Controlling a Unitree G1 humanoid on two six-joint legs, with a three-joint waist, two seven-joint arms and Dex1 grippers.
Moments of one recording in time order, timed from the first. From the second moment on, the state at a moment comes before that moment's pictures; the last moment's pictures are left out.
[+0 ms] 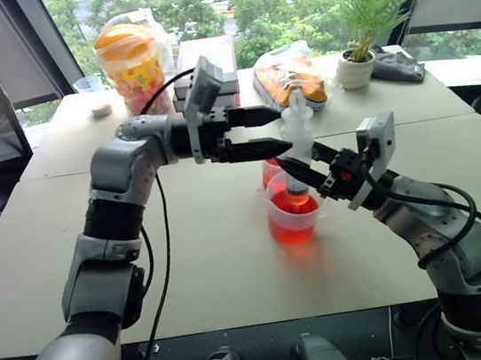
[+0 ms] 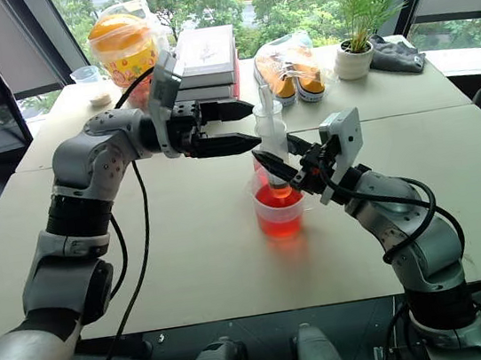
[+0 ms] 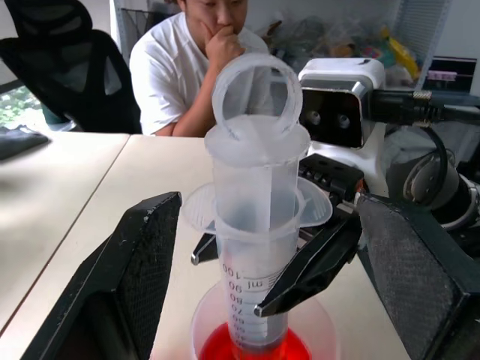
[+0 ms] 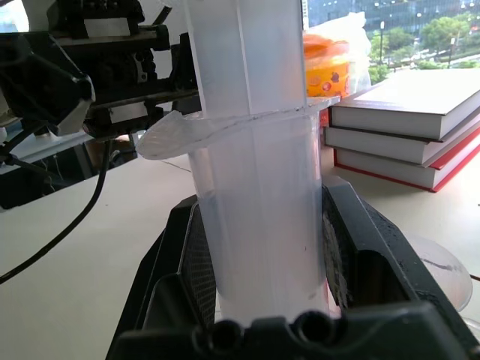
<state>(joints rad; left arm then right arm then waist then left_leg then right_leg) -1.05 0.41 -0.11 0.25 -0.55 0.61 -1.26 -0.33 -0.43 -0.09 -0.51 0.55 0.58 0.52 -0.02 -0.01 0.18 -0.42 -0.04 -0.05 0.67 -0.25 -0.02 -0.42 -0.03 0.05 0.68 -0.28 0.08</state>
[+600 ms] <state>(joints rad) -0.97 0.53 -0.01 0.22 -0.53 0.60 -1.17 -0.84 -0.52 -0.14 -0.08 0.59 0.60 0.54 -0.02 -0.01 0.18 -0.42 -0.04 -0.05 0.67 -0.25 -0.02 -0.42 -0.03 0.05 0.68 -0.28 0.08</state>
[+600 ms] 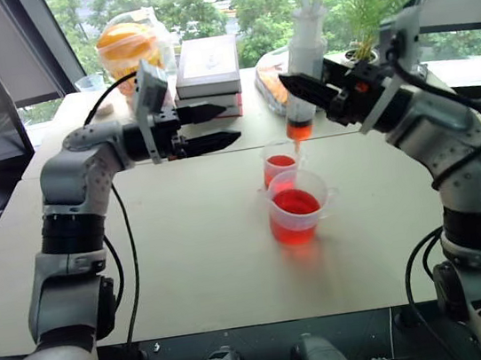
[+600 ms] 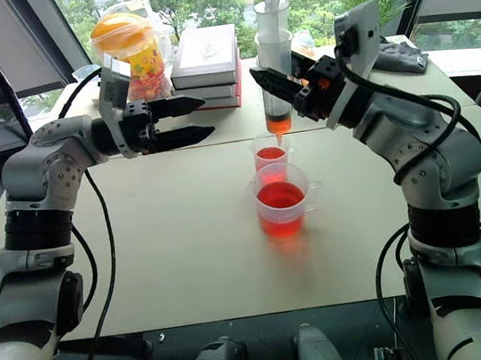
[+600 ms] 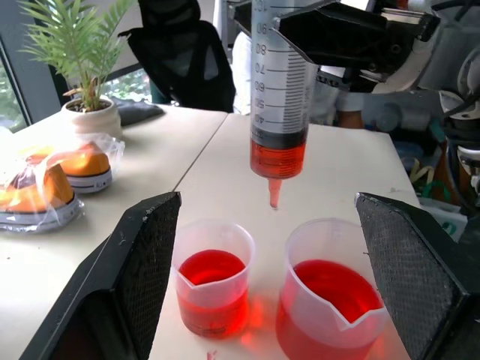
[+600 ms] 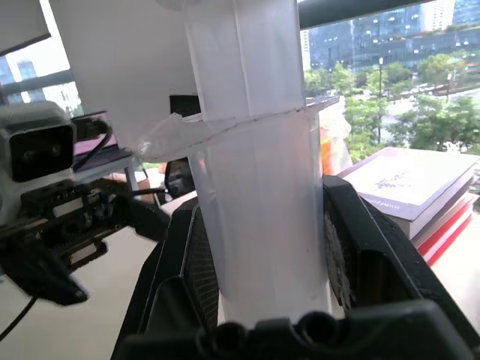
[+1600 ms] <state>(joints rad) -1.38 0.22 -0.02 0.81 -0.36 0.25 -1.10 -0.80 -0.34 -0.08 0.27 0.39 0.28 0.62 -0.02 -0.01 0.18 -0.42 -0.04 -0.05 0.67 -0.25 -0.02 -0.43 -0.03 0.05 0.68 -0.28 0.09</state>
